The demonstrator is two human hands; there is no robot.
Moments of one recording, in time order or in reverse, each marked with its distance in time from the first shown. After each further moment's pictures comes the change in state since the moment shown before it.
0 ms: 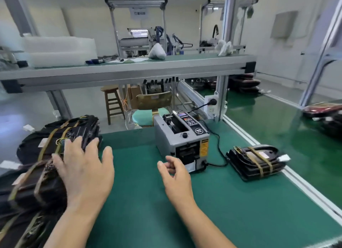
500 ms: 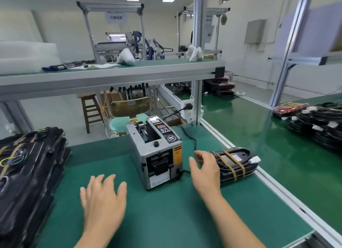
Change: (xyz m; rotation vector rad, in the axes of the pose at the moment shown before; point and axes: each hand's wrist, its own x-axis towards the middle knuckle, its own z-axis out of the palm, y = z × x) left_hand -0.049 0.039 0.087 -0.085 -0.316 0.062; right_hand 0.055 0.011 -0.137 -0.452 0.374 -0.135
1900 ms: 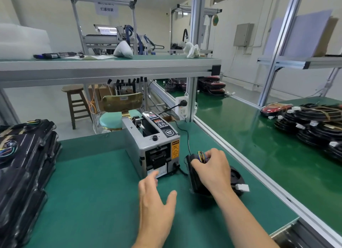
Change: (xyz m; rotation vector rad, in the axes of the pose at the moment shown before) left_hand -0.059 0.055 0.052 -0.630 -0.134 0.159; right_hand -0.010 -0.017 -0.031 -0.293 0.060 0.127
